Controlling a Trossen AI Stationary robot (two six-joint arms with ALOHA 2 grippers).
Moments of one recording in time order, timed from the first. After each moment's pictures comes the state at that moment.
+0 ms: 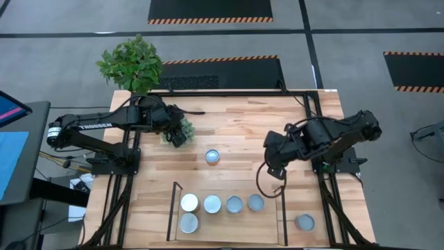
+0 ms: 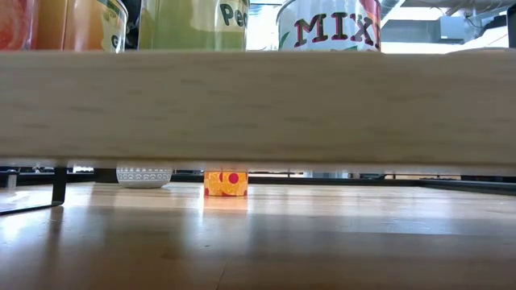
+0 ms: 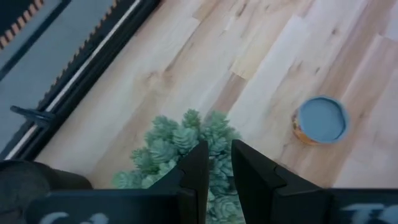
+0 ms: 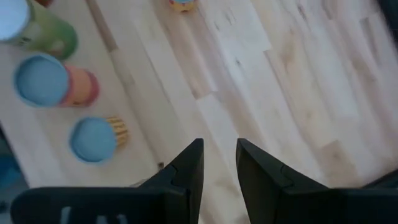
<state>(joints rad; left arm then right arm) 0.16 1.16 1.09 -0.93 -0.32 -0.32 0.35 1.54 1.81 -1.57 0.27 0.77</state>
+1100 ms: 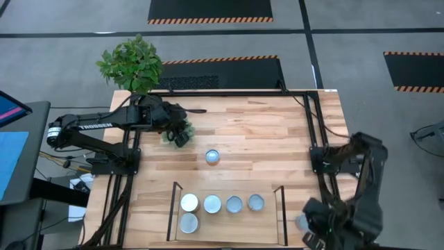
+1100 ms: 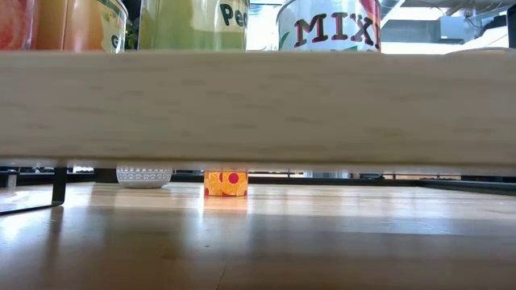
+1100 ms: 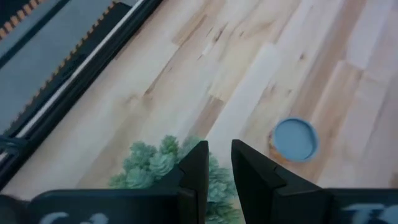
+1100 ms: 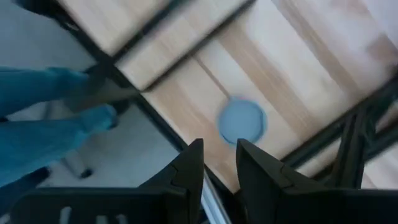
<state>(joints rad) 0.16 1.16 1.09 -0.82 -0.26 -0.29 1.10 1.74 1.81 -1.57 0.17 1.83</state>
